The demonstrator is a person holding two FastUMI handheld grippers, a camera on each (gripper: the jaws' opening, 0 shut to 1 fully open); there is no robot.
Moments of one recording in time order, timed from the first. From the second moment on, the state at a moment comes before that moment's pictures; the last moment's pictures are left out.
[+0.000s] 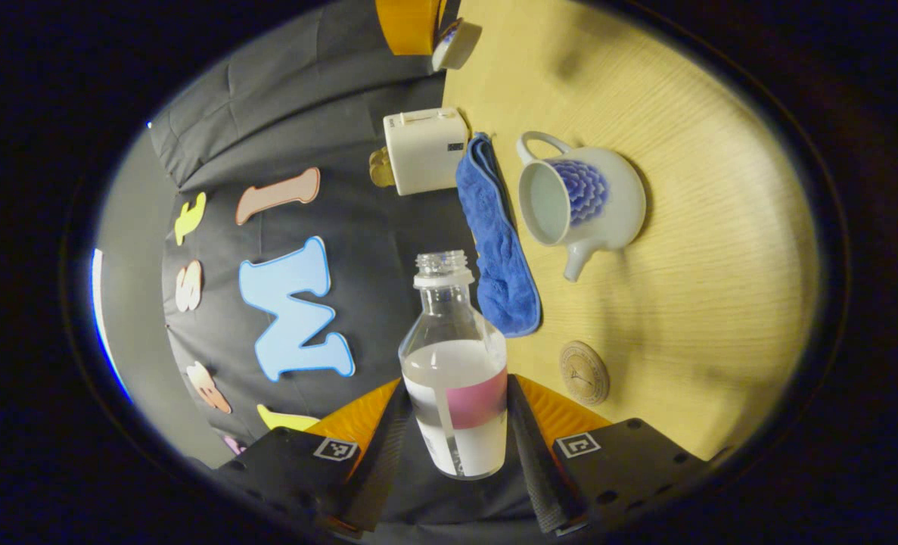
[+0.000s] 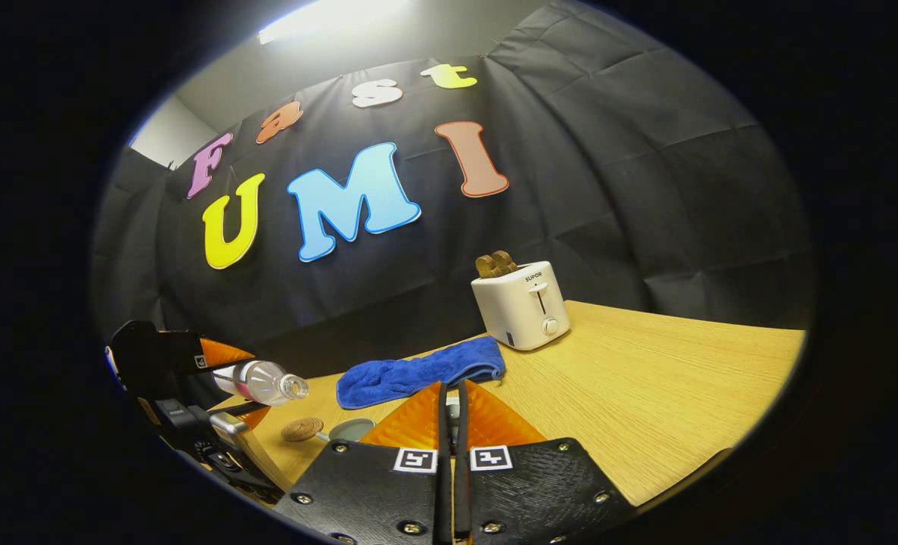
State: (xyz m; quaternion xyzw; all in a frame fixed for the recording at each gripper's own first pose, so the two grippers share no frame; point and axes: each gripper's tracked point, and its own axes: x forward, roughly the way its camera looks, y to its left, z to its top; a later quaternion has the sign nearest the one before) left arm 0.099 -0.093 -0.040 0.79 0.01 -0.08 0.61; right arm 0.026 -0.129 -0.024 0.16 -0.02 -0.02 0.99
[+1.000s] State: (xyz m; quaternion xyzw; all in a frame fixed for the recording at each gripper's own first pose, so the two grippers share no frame) left arm 0.098 -0.100 -0.030 0.84 0.00 -0.08 0.54; right arm 0.024 -0.130 -0.022 0.16 -0.03 -0.02 0.99
